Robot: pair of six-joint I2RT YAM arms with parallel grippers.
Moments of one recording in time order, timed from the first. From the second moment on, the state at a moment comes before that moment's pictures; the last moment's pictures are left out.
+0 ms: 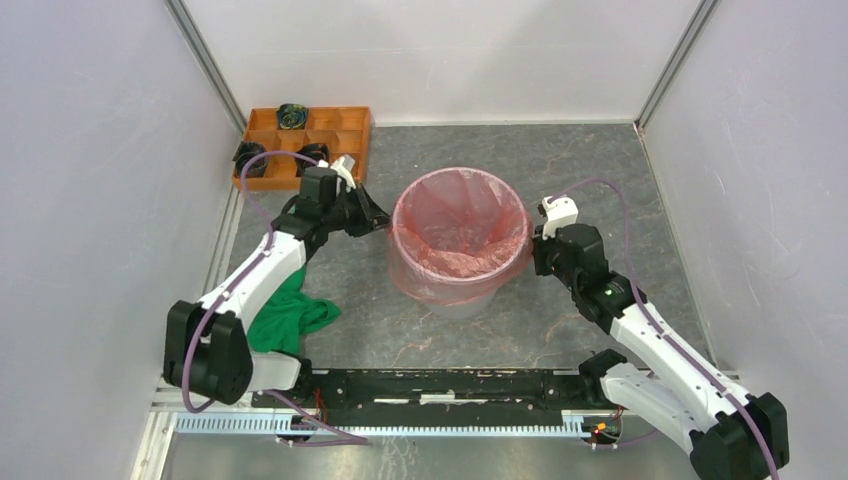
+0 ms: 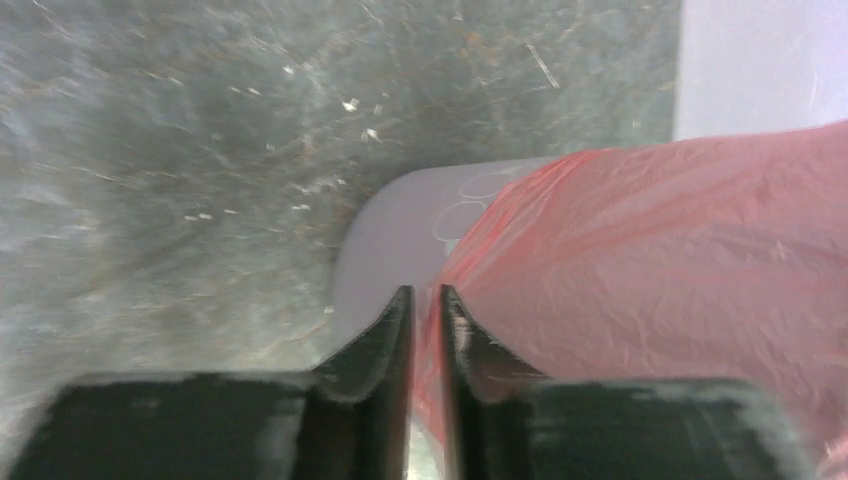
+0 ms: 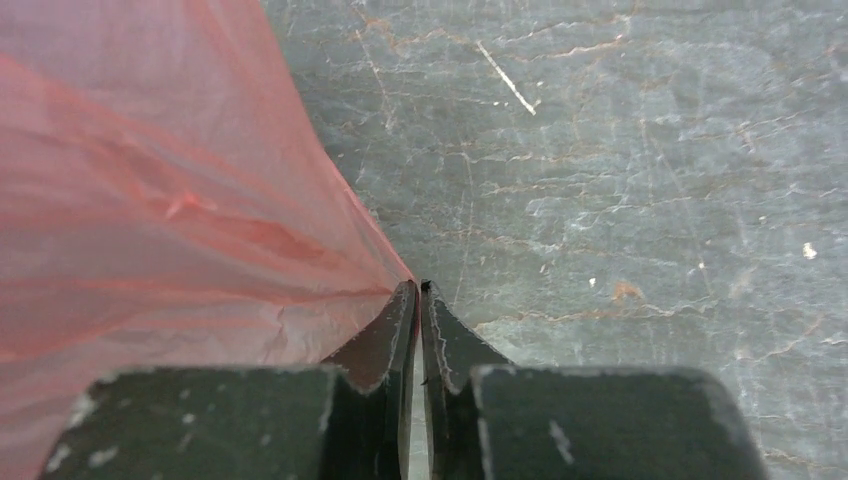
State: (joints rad) left arm -0.29 1.34 0.91 -0.20 0.41 -0.70; right arm 0.47 0.85 0.57 -0.22 0.14 0.11
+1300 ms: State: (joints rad) left arm -0.30 0.78 0.36 0.15 0.74 -1.00; right arm 0.70 1.31 1.37 -0.55 -0.12 -0.14
